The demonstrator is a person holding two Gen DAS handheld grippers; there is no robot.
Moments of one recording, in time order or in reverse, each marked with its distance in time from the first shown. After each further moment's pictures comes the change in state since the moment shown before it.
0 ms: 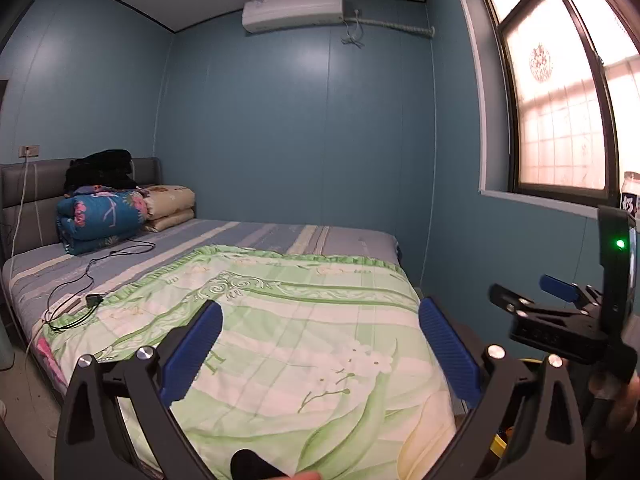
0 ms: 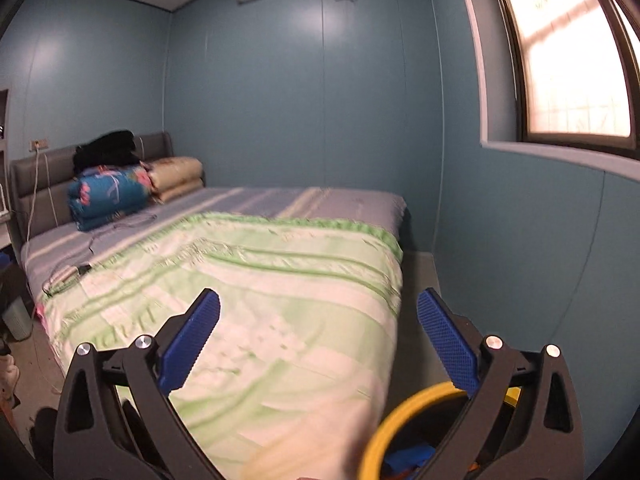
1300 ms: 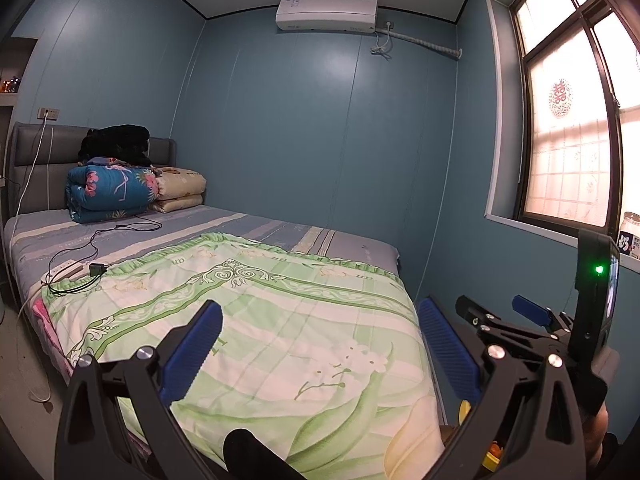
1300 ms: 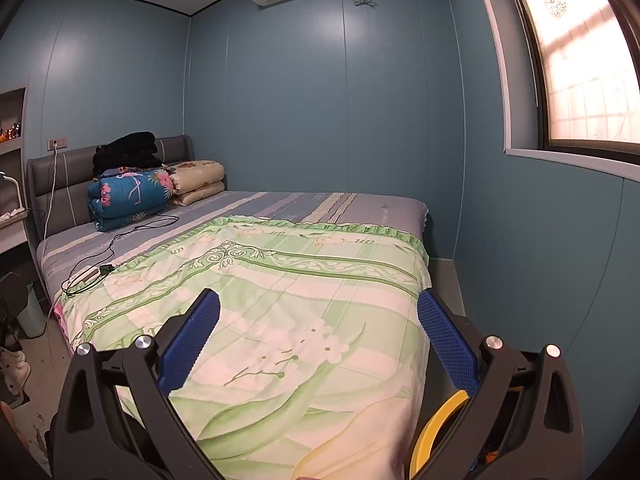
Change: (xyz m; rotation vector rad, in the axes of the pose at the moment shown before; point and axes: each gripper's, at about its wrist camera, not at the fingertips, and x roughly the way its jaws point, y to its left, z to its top) left arm -0.023 0.027 -0.010 -0.123 -0.004 -0.012; right arm -0.005 0.034 -0.010 -0.017 0.010 0.058
